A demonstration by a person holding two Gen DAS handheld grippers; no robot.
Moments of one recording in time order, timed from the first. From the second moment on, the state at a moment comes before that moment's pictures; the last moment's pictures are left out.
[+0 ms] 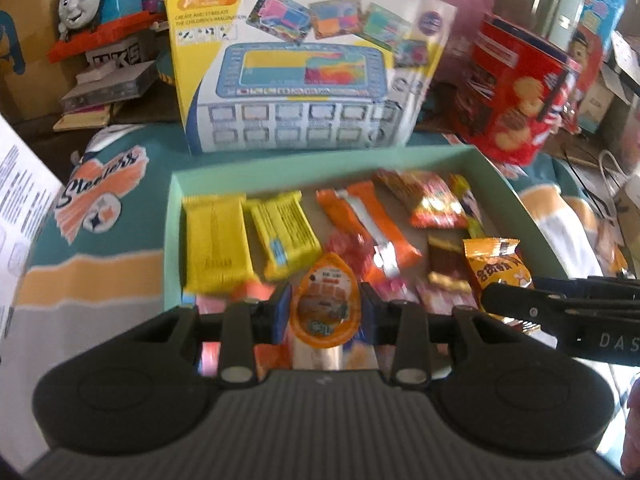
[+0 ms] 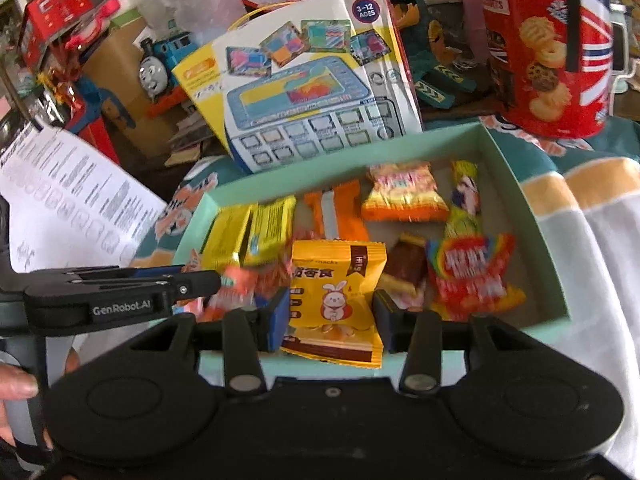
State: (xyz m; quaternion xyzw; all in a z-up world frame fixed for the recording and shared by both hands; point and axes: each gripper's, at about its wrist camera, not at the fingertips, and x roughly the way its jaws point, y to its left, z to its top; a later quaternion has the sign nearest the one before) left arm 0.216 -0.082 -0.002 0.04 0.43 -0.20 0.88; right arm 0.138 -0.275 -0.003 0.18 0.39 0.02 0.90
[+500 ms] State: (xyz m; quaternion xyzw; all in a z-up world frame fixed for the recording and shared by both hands) left arm 0.315 -0.128 -0.032 0.06 0.45 -0.19 0.87; right arm 0.270 -0.292 -0.018 0.19 0.40 0.03 0.90
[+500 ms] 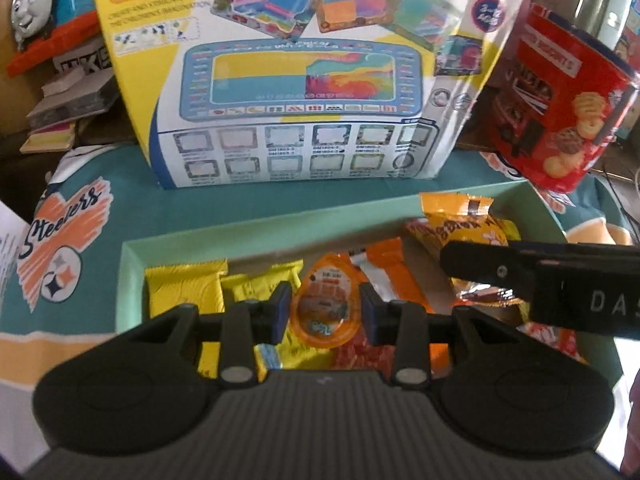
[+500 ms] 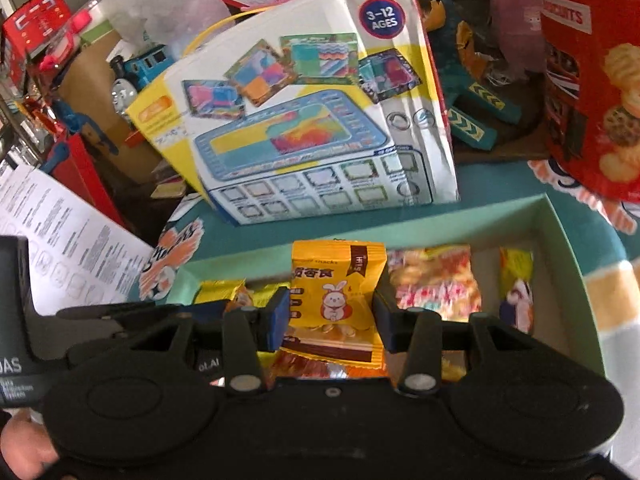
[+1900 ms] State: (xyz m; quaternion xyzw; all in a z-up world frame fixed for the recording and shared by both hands) left arm 0.093 -0.071 -0.055 0.05 0.50 -0.19 0.84; right arm 0.026 -0.275 -0.026 0.23 0.43 -0.01 0.87
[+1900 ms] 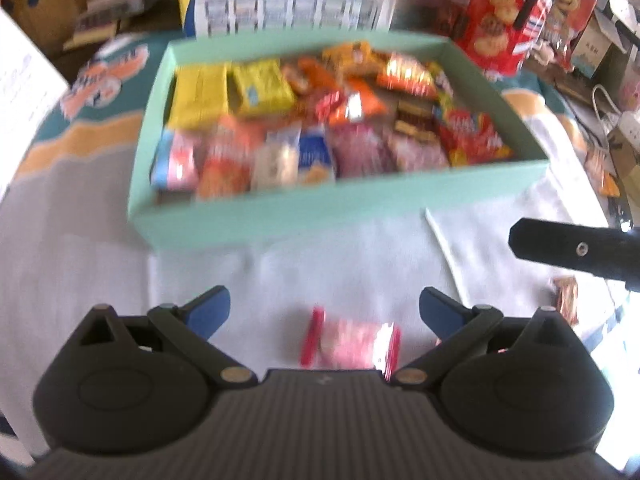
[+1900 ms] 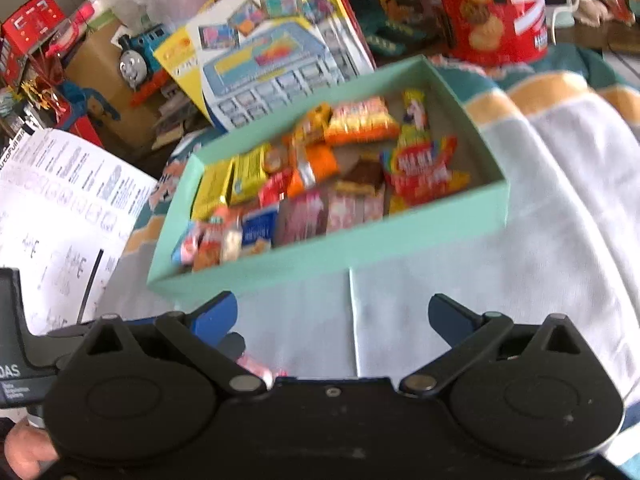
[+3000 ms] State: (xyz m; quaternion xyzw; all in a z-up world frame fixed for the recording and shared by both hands) left arm 0.054 -0.040 -0.089 0.05 0.52 -0.16 0.84; right arm -0.070 -0.239 -0.064 0.23 0.49 0.02 0.84
